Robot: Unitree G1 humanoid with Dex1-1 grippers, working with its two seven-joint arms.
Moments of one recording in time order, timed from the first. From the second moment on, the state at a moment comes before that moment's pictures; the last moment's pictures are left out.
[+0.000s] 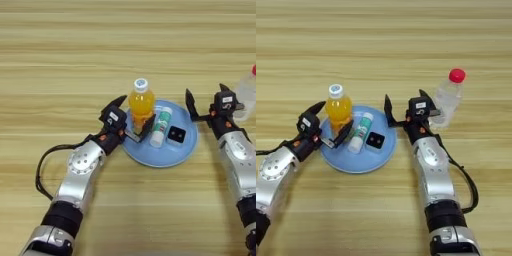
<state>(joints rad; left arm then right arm) -0.23 0.09 -0.14 0.47 -0.09 -0.38 -0.47 -0.26 -0.08 -0.05 0.38 0.08 -0.27 0.16</state>
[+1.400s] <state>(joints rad) -0.29 0.04 -0.06 0.52 -0.12 -0.40 -0.46 -0.26 -0.07 -0.05 0.38 0.08 -0.27 0.16</state>
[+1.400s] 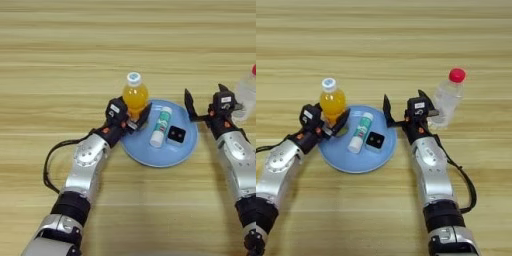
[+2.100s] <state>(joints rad) -0.28 0.13 0.12 0.41 -0.16 -0.34 -0.33 -0.26 -0.07 -0.05 0.38 0.07 -0.28 0.16</state>
